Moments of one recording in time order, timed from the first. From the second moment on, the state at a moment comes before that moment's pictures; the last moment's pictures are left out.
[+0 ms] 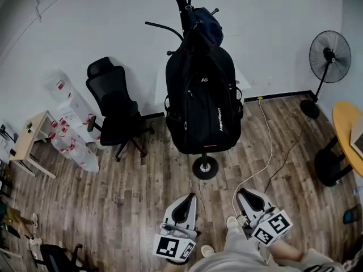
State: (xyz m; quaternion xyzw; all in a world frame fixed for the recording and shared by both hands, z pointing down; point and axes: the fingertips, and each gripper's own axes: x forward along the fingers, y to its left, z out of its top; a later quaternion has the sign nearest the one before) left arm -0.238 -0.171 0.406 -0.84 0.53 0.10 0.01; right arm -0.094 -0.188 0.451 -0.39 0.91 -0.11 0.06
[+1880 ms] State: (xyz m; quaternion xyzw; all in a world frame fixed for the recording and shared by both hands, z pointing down) left arm -0.053 0.090 0.451 -0.82 0.57 0.04 -0.03; right arm 0.121 0.072 0.473 -0.41 0.91 -0.08 0.06
